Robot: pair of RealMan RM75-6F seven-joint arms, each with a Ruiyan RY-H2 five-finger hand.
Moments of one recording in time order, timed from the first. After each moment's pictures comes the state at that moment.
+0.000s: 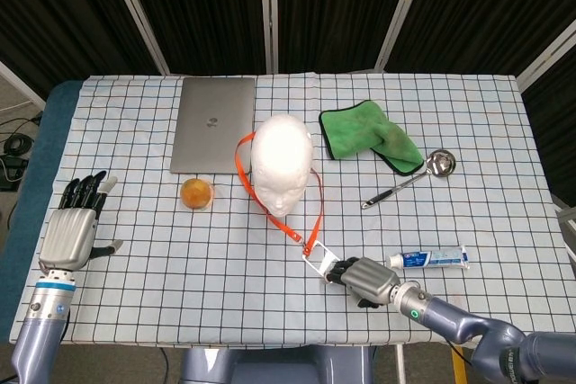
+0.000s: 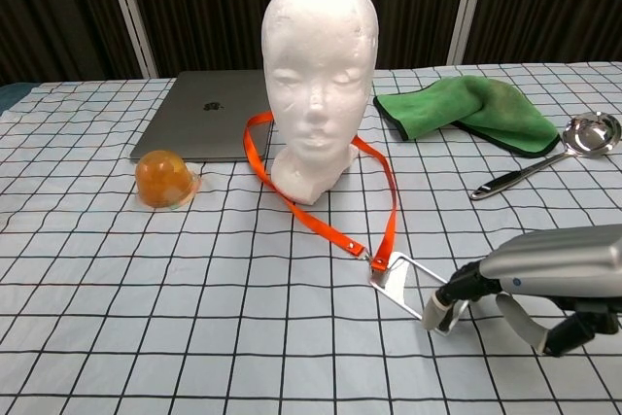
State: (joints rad) left arm -0.32 -1.23 -0.08 -1.86 1.24 1.41 0.41; right arm 0.78 -1.26 -0.15 -1.67 -1.65 0.69 0.17
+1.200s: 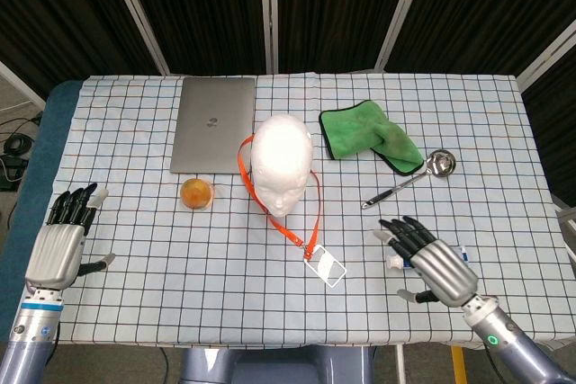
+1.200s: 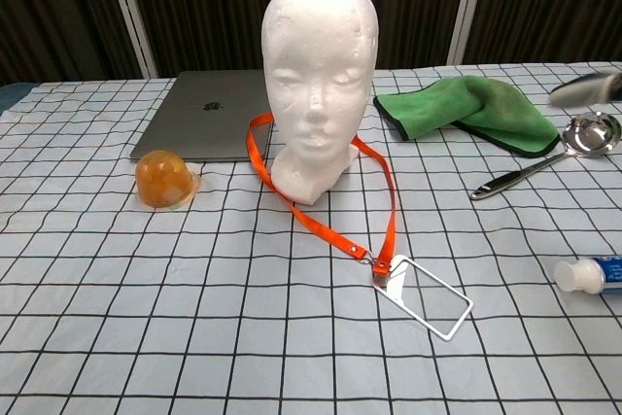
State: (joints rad) left arm -0.22 -1.19 -0.02 -1.88 1.39 1.48 0.33; right arm 0.41 -1.09 -0.18 -1.67 -1.75 1.44 0.15
